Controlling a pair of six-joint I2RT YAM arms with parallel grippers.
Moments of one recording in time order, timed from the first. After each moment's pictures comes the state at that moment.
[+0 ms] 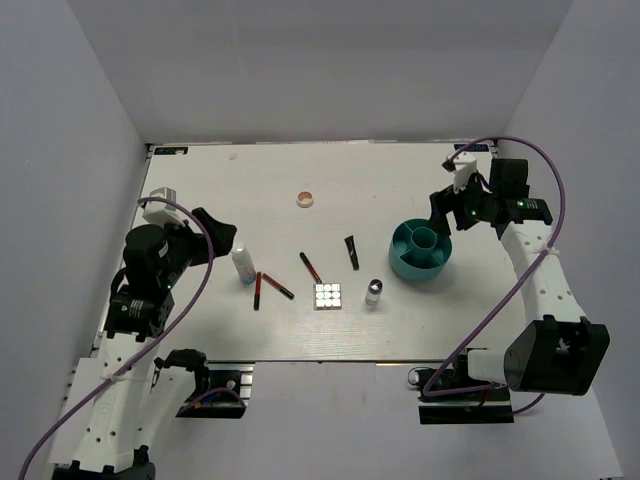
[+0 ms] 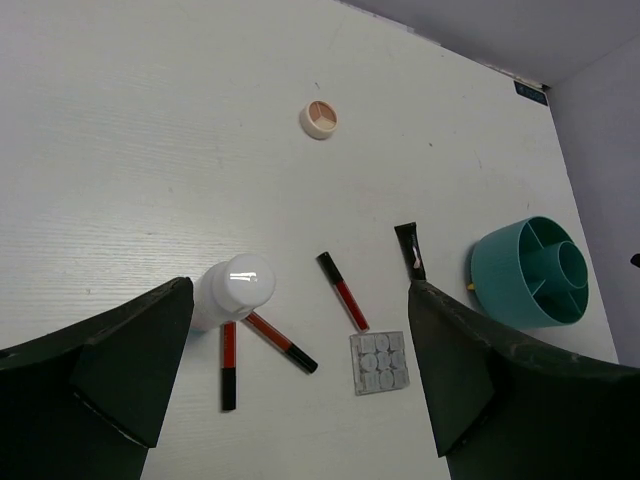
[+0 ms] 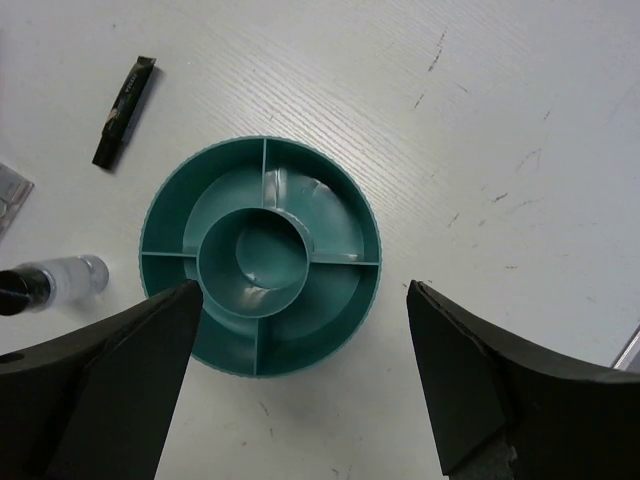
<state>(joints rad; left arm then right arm) -0.12 0.65 0.86 -0.51 0.12 -0.47 -0.02 1.29 1.18 -0.70 -0.47 -0.47</state>
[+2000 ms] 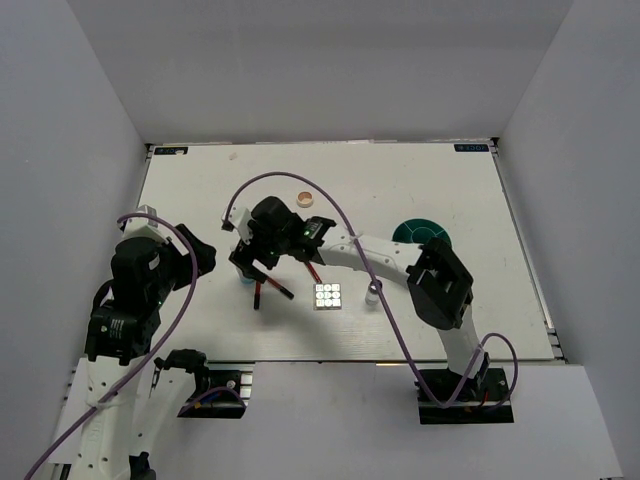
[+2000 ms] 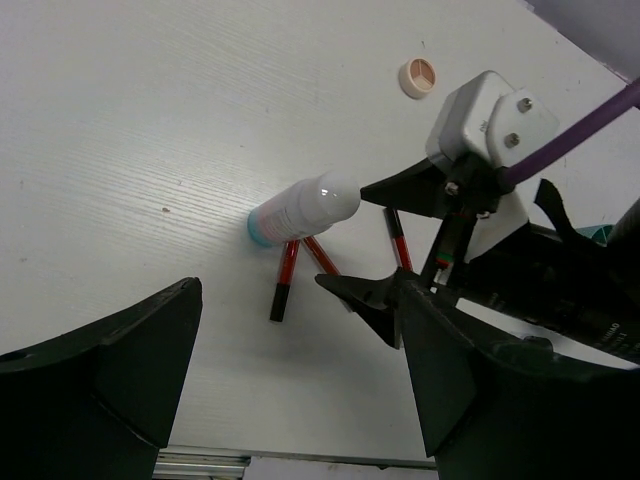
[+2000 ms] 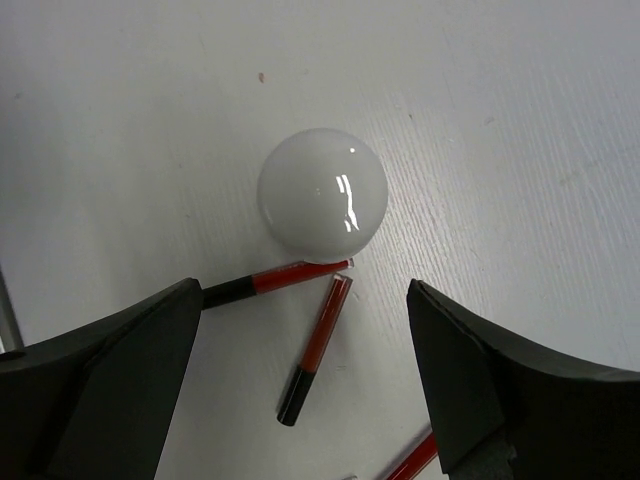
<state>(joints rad) -0.13 0.59 1.01 -0.91 -0.07 -0.54 1.07 2.02 1.69 -0.34 -0.21 -0.16</state>
